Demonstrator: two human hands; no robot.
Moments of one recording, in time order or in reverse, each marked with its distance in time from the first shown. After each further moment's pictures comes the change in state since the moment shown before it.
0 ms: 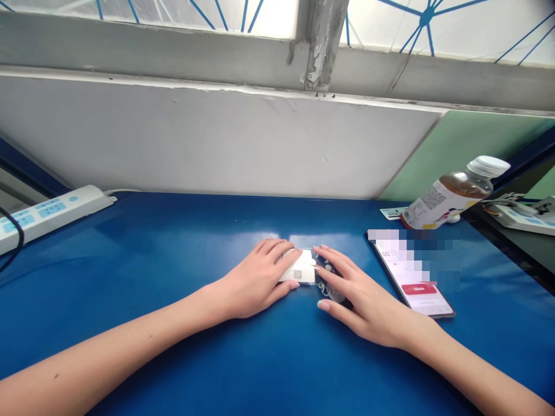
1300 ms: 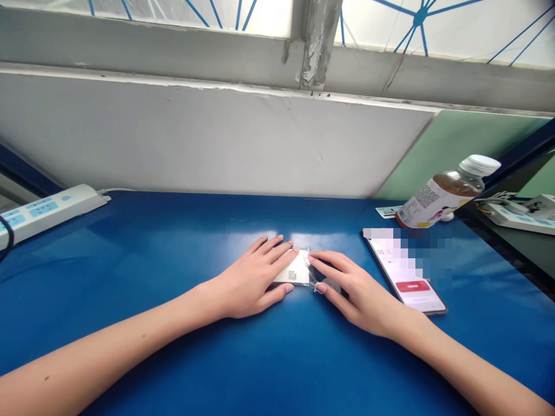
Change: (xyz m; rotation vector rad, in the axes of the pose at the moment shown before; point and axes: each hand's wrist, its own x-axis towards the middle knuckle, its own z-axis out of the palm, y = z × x) left_hand 0.000 -0.001 0.002 0.046 -0.152 -0.027; right_hand 0.004 0.005 0.002 0.039 0.066 0.014
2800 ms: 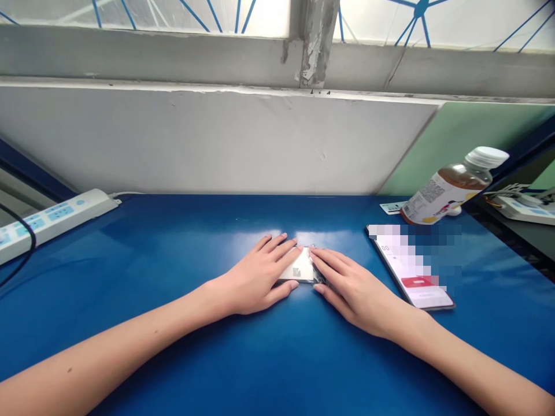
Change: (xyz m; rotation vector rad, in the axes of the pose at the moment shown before) left_hand 0.001 0.003 -0.002 0.005 -0.015 -0.018; right_hand 0.002 -0.008 0.008 -0.105 0.047 -0.085
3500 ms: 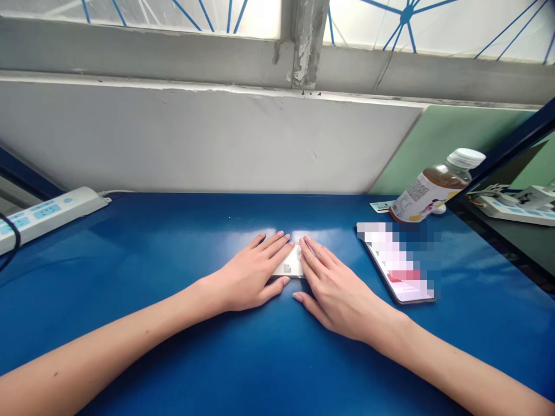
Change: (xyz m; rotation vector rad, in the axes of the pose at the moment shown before) left_hand 0.003 0.004 0.000 0.065 -0.013 -0.013; right_hand 0.011 -0.028 -0.004 -0.322 -0.075 -0.052
